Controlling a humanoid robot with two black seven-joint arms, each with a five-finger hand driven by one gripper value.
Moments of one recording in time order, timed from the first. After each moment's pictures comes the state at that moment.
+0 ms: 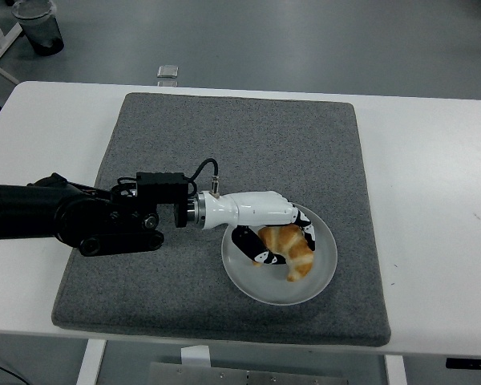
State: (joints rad) left arm -1.16 0.31 0.27 -1.17 1.16 0.25 -0.52; right arm 0.03 0.00 -0.14 0.14 0.04 -0.03 -0.06
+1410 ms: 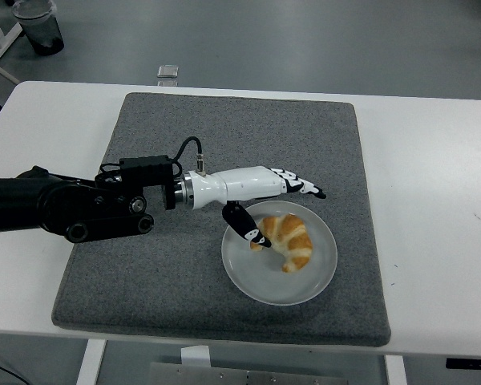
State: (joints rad) left arm -1.16 0.38 0.16 -1.18 1.12 0.22 -0.52; right arm 0.03 0.00 -0.15 0.14 0.04 -0.02 -0.06
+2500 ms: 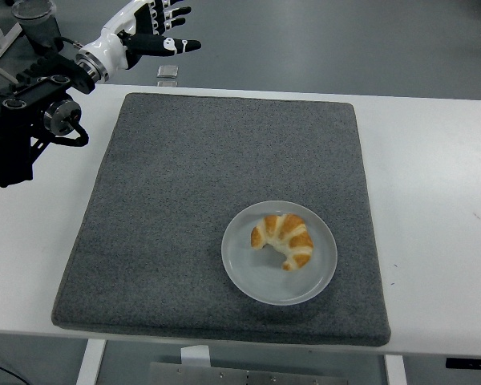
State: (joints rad) left arm -1.16 0.32 -0.19 -0.43 0.16 -0.32 -0.50; right arm 0.03 0.00 -0.15 0.15 0.04 -0.02 -0.06
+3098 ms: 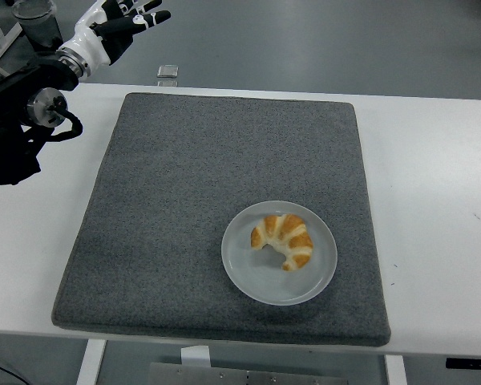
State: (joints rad) left arm -1.13 0.31 -0.31 -0.36 -0.12 -0.40 -0.32; right arm 0.03 0.00 -0.15 0.15 0.04 -0.02 -0.06
